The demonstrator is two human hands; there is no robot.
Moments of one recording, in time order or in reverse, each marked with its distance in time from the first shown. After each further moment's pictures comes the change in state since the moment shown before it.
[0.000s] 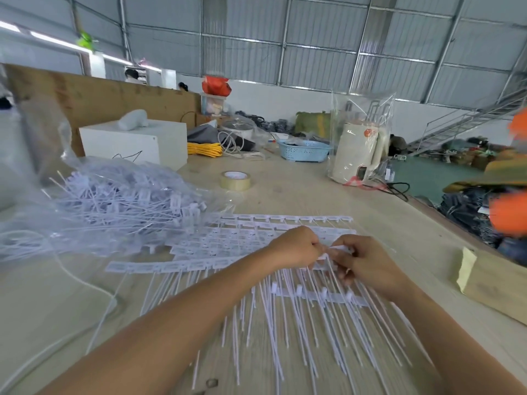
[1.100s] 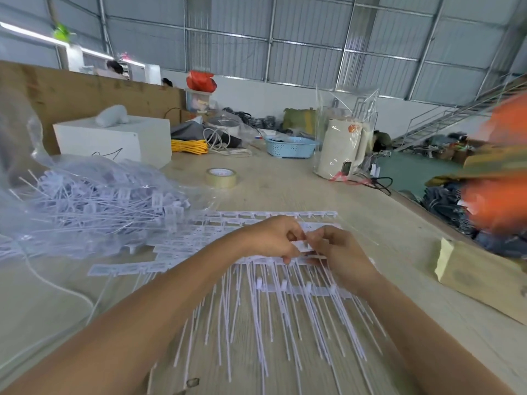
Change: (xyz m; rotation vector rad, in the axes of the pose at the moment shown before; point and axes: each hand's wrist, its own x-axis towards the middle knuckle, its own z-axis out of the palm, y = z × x) left_hand -0.005 -0.001 -0.021 -0.093 -0.159 0.020; right_hand -0.002 -0.012 0.021 0.310 0.111 0.064
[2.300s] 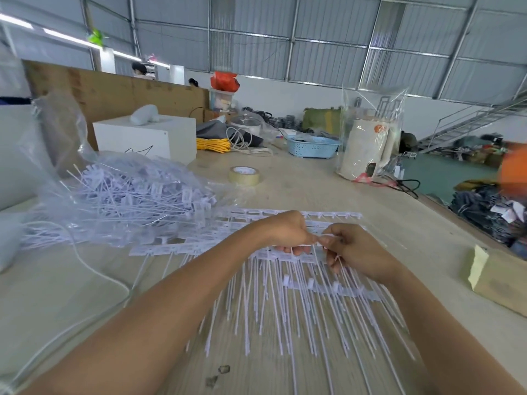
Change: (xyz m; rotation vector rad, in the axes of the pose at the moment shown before) left_hand -0.002 -0.010 -0.014 0.037 0.044 -0.157; right_hand 0.017 -0.005 -0.001 -0.327 -0.260 -0.076
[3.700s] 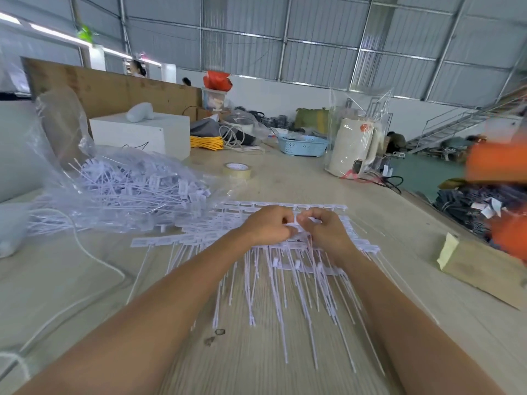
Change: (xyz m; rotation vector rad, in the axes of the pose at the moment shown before) left_hand -0.010 -0.019 0.018 0.119 0.285 0.124; right_hand 0.012 0.002 0.028 0.132 0.298 -0.001
